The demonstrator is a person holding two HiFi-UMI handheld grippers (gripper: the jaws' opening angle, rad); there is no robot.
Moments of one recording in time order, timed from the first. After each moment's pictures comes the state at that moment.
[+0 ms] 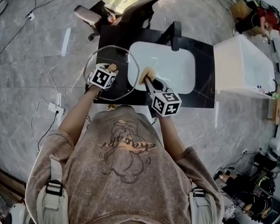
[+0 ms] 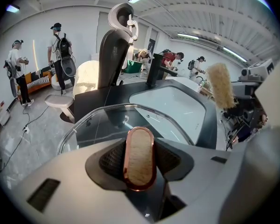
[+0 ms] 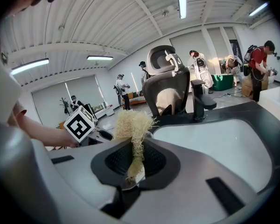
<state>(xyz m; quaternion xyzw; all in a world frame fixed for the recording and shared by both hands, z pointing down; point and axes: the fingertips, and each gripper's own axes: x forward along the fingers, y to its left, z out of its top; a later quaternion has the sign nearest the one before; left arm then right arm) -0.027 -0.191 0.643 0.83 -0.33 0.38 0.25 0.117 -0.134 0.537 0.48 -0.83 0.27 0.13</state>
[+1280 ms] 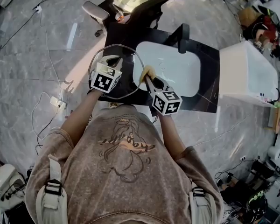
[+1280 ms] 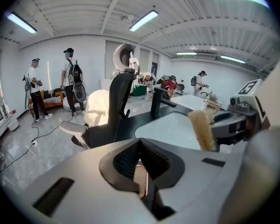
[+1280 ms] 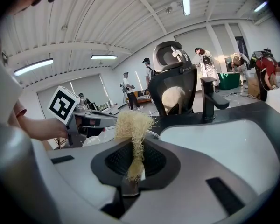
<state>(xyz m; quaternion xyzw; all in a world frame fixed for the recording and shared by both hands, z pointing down) -0.022 -0.210 0.547 0.85 -0.41 0.27 0.17 0.096 -0.143 0.541 0.45 -0.84 0.27 0.13</state>
